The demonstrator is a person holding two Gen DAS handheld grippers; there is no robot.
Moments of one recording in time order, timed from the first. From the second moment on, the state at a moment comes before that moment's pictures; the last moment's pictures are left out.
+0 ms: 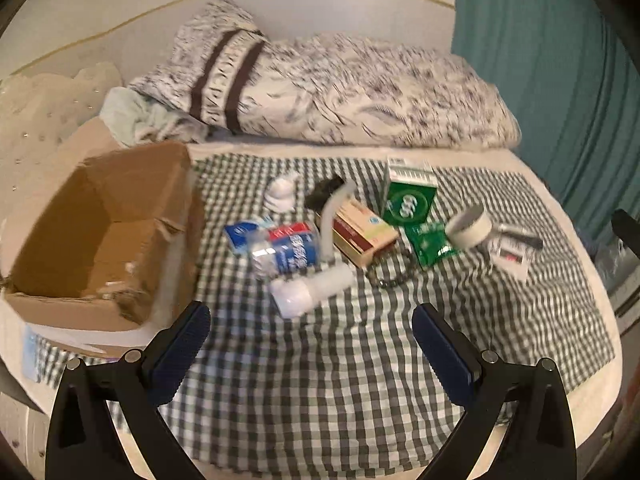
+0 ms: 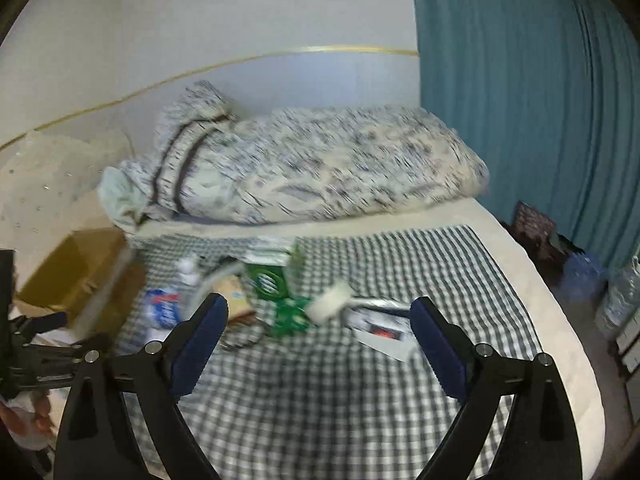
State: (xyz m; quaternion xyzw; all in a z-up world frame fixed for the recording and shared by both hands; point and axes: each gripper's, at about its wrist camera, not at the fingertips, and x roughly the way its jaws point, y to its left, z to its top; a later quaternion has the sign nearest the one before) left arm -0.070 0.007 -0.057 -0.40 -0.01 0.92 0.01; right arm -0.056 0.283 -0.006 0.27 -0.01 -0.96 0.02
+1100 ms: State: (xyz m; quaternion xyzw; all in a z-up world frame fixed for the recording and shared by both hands) left arm -0.206 0.098 -0.189 -0.50 -0.01 0.86 0.11; right arm -0.214 0.327 -0.149 0.40 0.24 -0.88 0.00
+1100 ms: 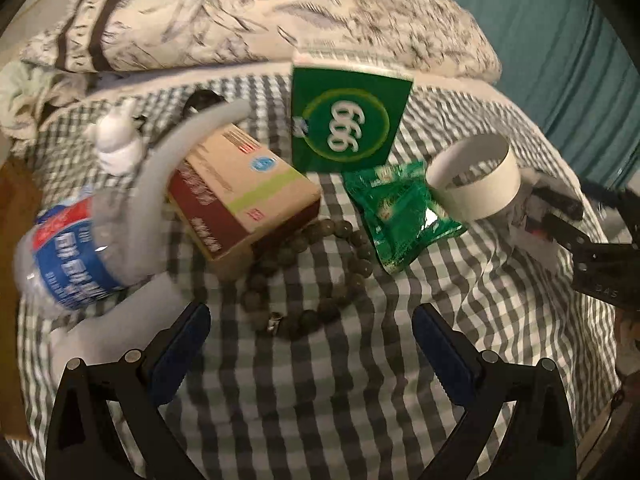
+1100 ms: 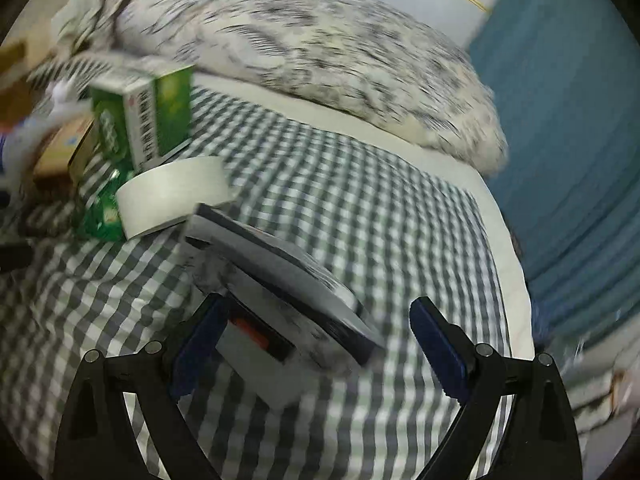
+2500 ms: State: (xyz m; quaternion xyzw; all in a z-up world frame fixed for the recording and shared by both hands) left arm -0.165 0.067 -0.142 -0.47 -0.07 0.86 0.17; right arm -0.145 0.275 -0.116 0.43 0.05 -0.90 0.07
